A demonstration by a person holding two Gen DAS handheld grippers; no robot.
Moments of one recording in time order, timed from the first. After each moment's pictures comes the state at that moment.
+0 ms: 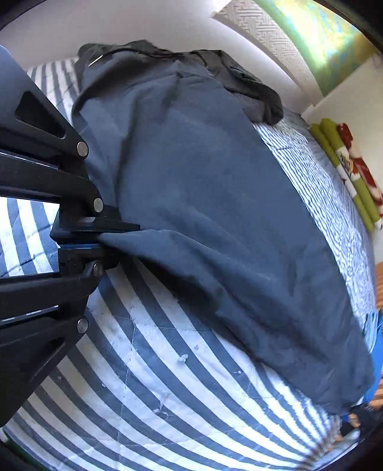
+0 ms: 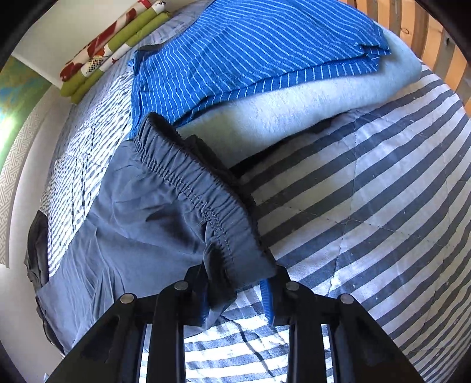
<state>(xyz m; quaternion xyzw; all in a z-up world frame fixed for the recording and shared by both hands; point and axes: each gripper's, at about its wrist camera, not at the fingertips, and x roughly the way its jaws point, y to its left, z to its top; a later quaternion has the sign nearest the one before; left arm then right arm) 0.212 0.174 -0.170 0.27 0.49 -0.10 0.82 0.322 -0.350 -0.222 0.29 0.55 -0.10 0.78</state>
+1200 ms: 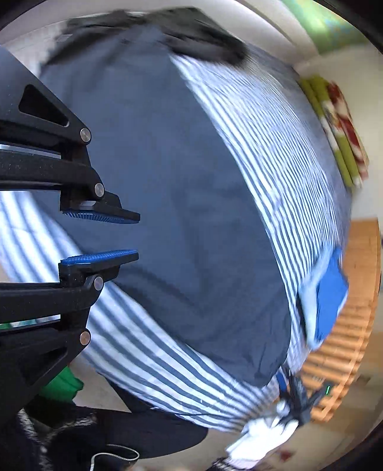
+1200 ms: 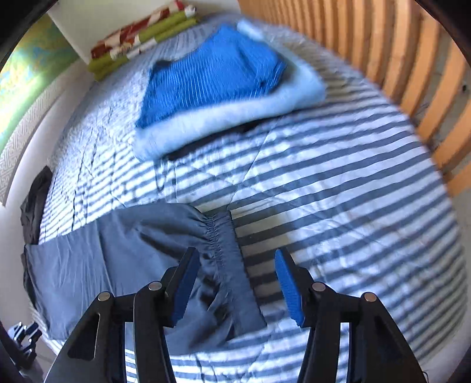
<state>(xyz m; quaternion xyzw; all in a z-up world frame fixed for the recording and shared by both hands) 0.180 0.051 -0.052 0.17 0.49 -0.25 0.82 0.234 -0.408 -0.199 0.21 0.57 -0.04 0.79</state>
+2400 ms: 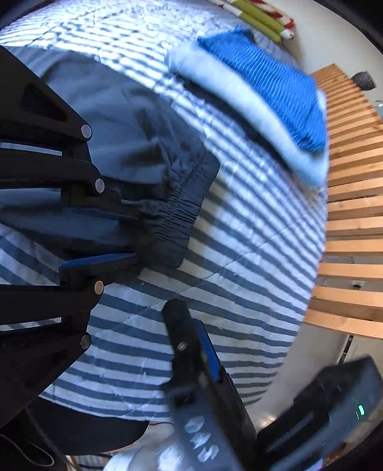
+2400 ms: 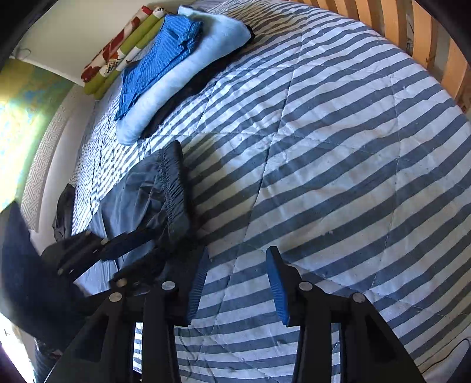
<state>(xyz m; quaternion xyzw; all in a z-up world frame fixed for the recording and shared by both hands) 0.249 -0.374 -0.122 0.28 0.46 -0.44 0.72 0.135 -0.461 -0.224 0.33 0.56 -0.02 0.76</state>
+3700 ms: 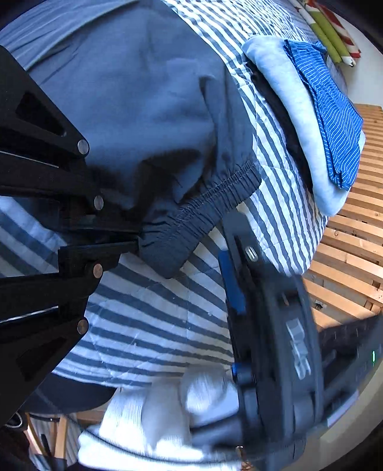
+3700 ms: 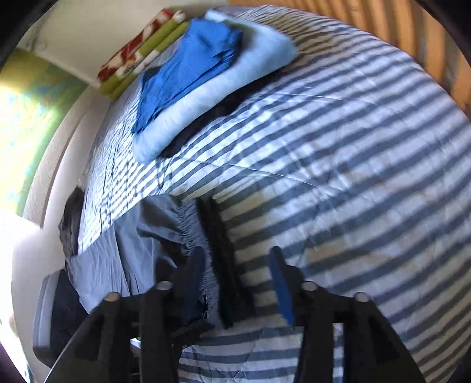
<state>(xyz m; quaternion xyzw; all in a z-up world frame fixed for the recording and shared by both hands) 0.242 -0.326 -0.134 0.10 0.50 -0.45 0.73 0.197 -0.446 -0.227 0.31 0.54 0.02 0.78</state>
